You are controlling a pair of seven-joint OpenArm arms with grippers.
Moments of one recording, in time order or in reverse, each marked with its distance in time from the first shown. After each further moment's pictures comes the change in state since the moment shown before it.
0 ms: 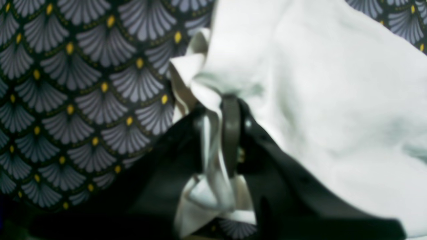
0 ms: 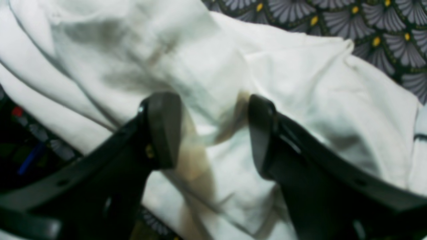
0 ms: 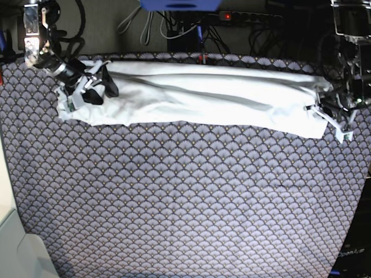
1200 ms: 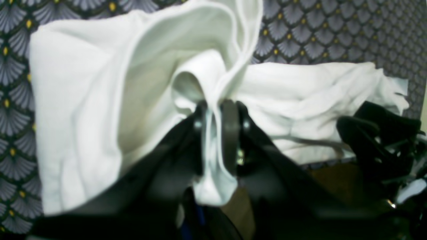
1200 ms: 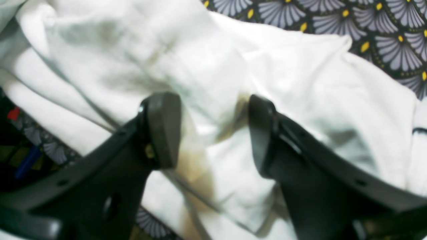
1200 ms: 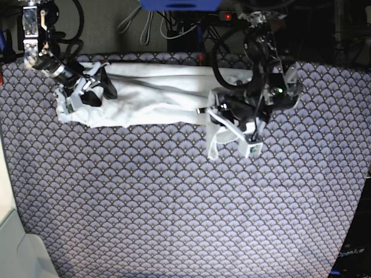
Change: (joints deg) left arm -0.2 37.8 6.4 32.1 16.0 1.0 21.7; right arm 0.3 0.7 -0.2 -1.2 0.1 0.0 1.3
